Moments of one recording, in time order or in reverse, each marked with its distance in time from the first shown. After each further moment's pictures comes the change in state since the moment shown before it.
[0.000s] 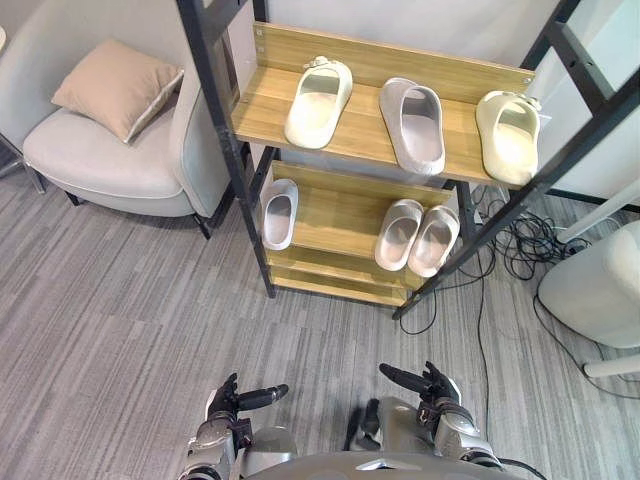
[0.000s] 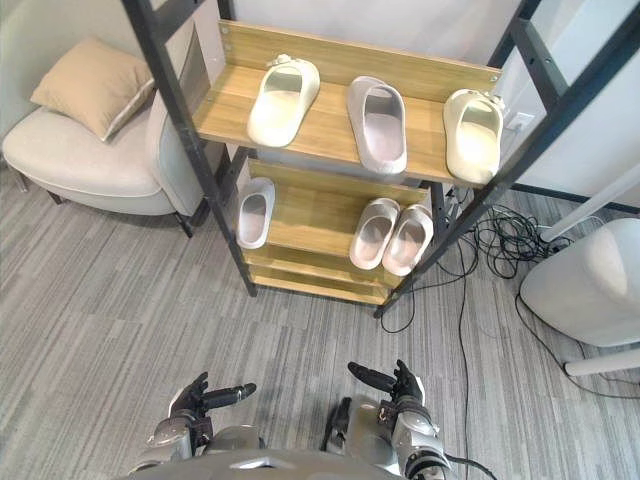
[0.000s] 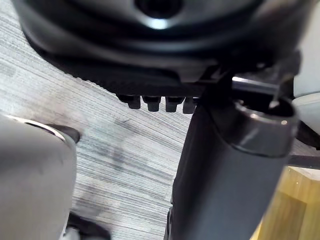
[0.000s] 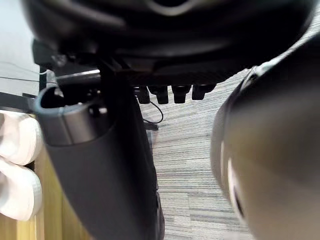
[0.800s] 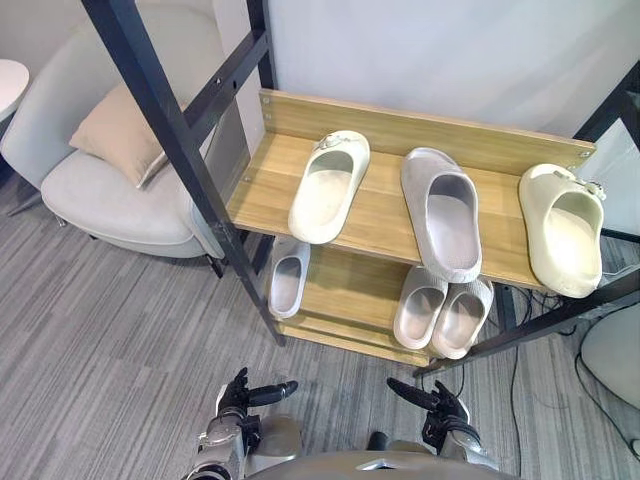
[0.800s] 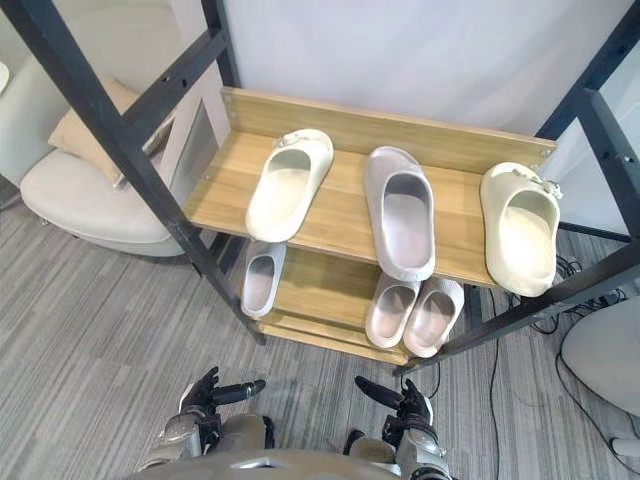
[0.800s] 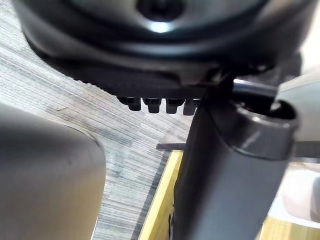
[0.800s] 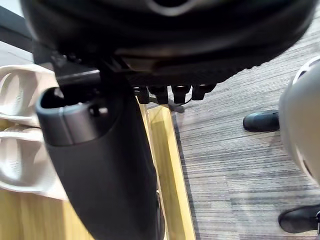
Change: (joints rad) left arm -0.003 -0.022 -0.009 -0.022 0.057 -0.008 -0.013; right arm 0.062 0.046 -0.059 -0.042 0.004 -0.009 -0.004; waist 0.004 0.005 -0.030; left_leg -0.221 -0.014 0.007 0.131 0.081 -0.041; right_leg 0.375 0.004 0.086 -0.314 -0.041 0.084
